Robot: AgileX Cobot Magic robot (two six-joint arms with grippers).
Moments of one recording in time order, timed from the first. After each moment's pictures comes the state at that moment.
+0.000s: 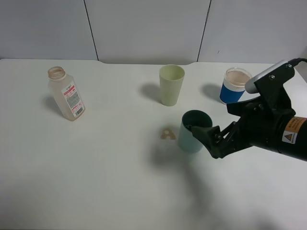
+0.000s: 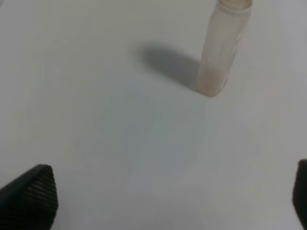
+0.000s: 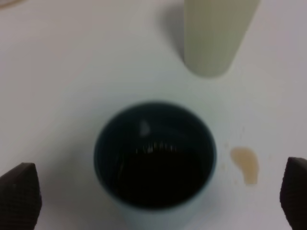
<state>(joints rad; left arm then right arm) 0.02 0.00 -0.50 -0.02 1.05 -0.04 0.61 1.14 -0.22 0.04 -0.30 -0.07</state>
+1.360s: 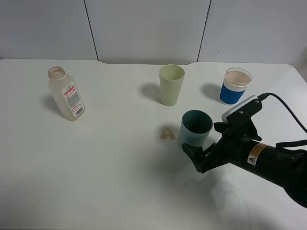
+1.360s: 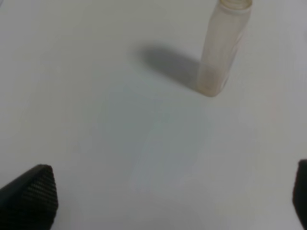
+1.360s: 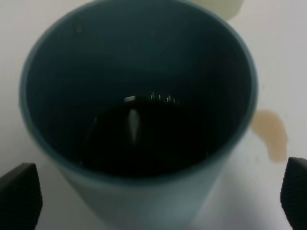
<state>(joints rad) 0.02 0.00 -0.50 -0.02 1.05 -0.04 0.61 1.80 -0.13 0.07 -1.08 -0.10</state>
